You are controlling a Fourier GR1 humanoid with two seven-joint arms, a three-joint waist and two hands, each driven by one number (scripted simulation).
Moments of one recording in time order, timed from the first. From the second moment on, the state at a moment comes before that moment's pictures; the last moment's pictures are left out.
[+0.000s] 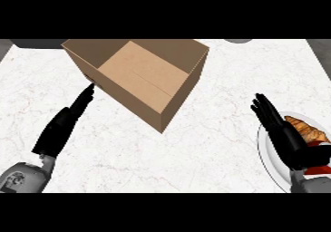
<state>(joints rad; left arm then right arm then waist) -0.19 0.51 -0.35 -1.51 0.14 0.13 0.09 -0.07 -0.41 0.22 -1.42 -0.34 0.05 -0.22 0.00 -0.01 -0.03</state>
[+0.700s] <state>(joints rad) -0.05 0.49 -0.22 -1.47 0.13 0.30 0.05 -0.05 -0.50 -0.25 -1.41 -0.26 -0.57 -0.15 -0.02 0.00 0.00</state>
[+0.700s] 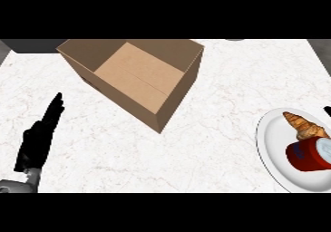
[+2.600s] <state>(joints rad) 0.00 0.38 -0.16 -1.52 0.02 0.26 0.06 0.15 -0.88 0.06 -1.91 0.04 -0.02 1.01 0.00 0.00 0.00</state>
